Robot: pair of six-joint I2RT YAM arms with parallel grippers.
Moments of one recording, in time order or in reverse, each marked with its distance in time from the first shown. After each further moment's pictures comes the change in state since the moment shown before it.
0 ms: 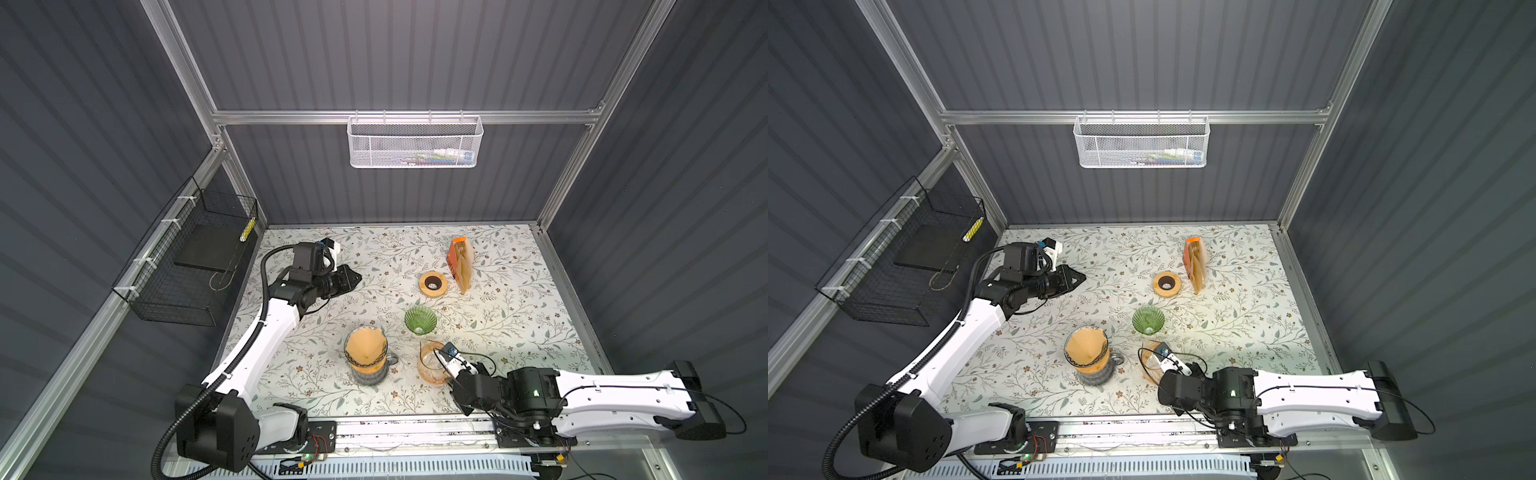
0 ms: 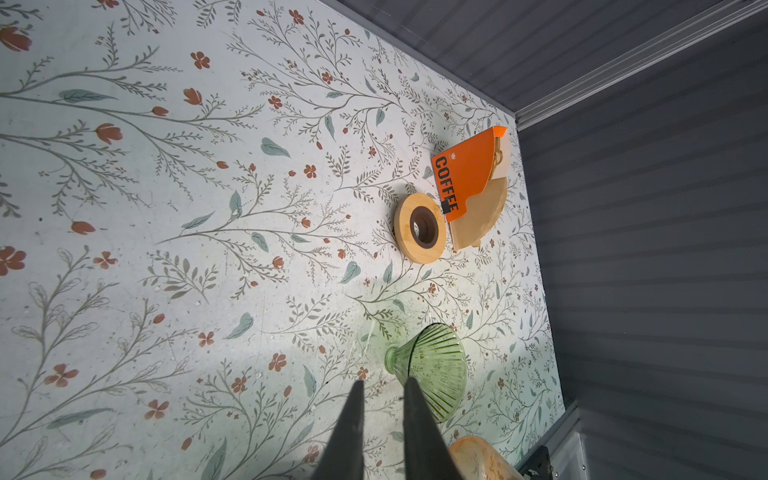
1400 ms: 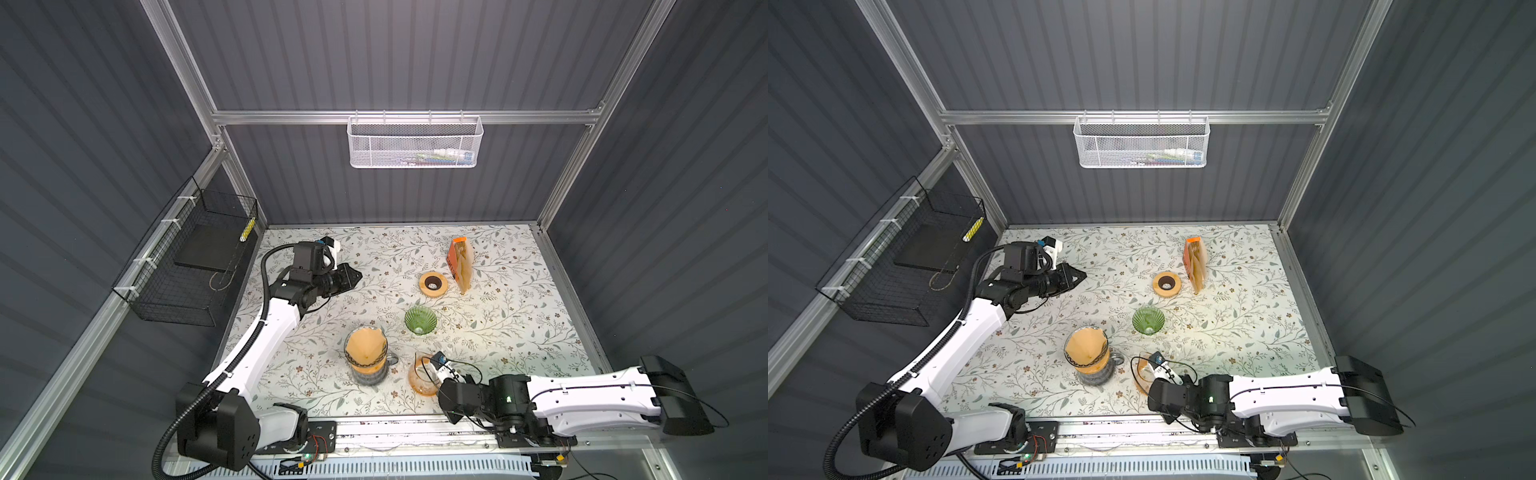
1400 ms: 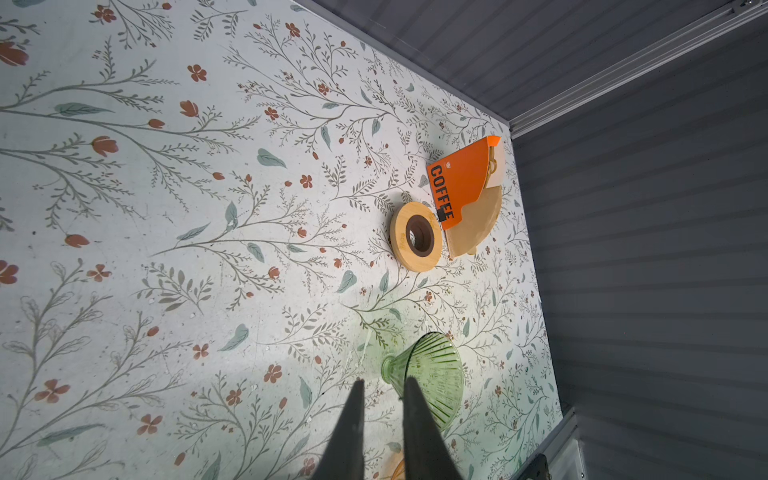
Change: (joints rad) left arm 0.000 0.003 -0.003 0.034 0.000 -0.011; right arm 0.004 0.151 -0.115 0.206 -0.098 0.137
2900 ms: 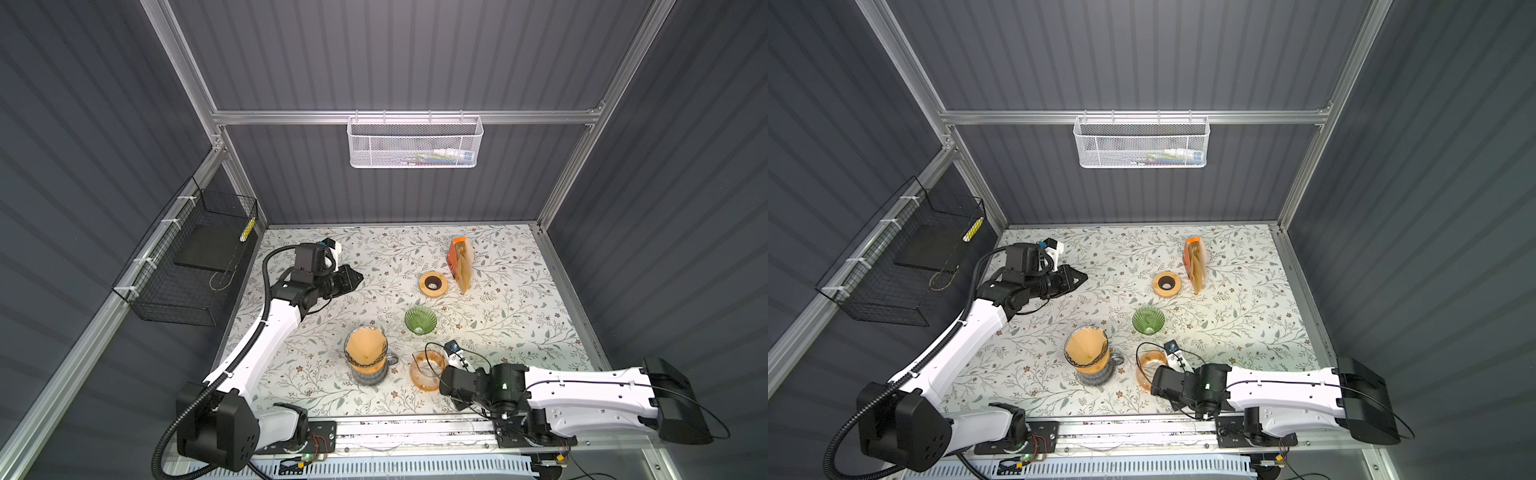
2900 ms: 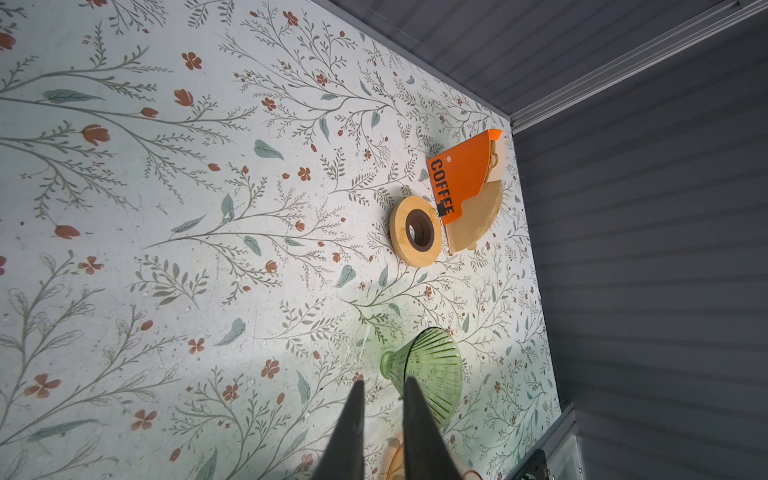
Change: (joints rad) left arm -0.005 -0.004 -0.015 0.003 0.000 -0.007; right arm -0.133 0.025 0.052 -0.205 0.022 0.111
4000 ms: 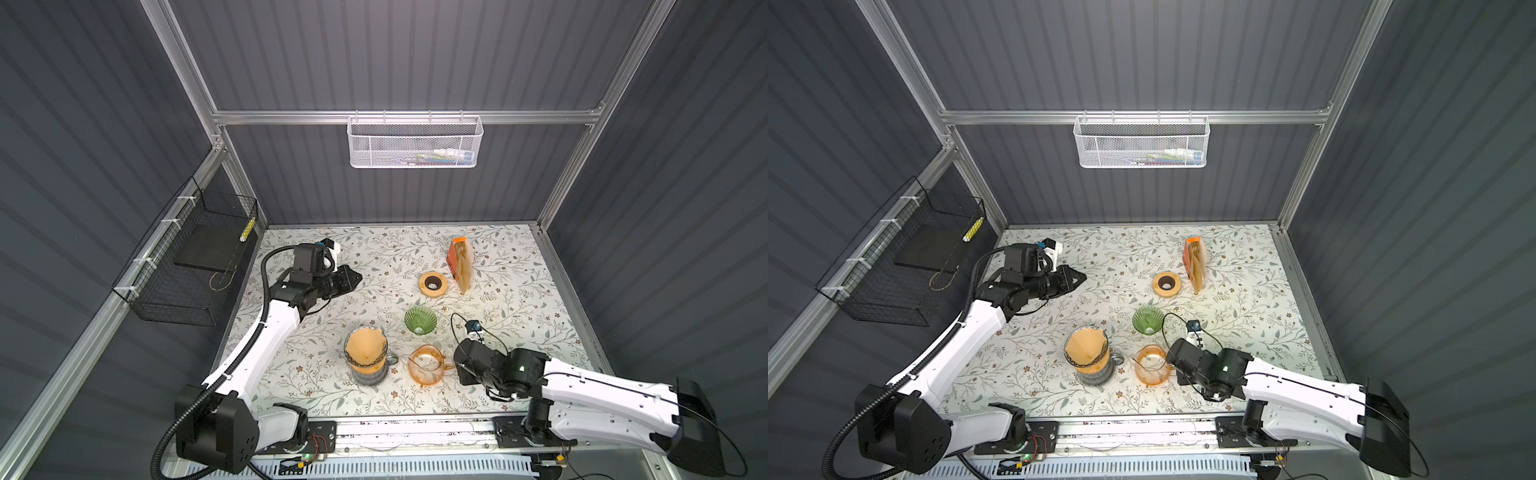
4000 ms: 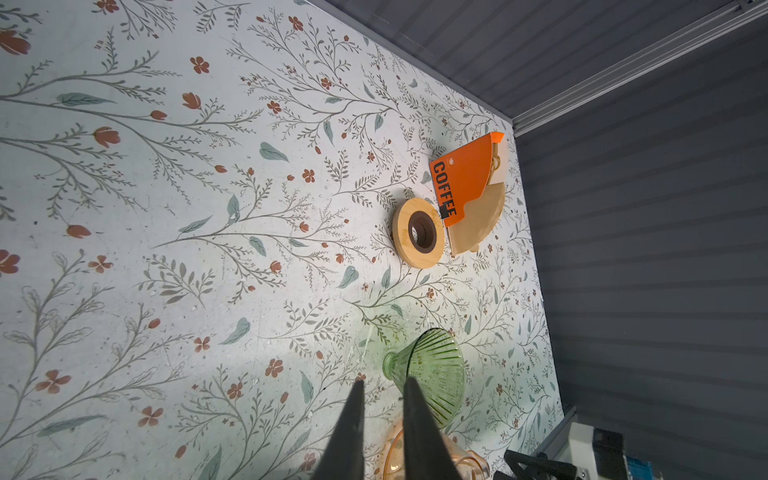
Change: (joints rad) left arm 0.000 -0.009 -0.002 -0.004 -0.012 0.001; right arm -0.259 -0.153 0.002 -0.001 -0.037 0.048
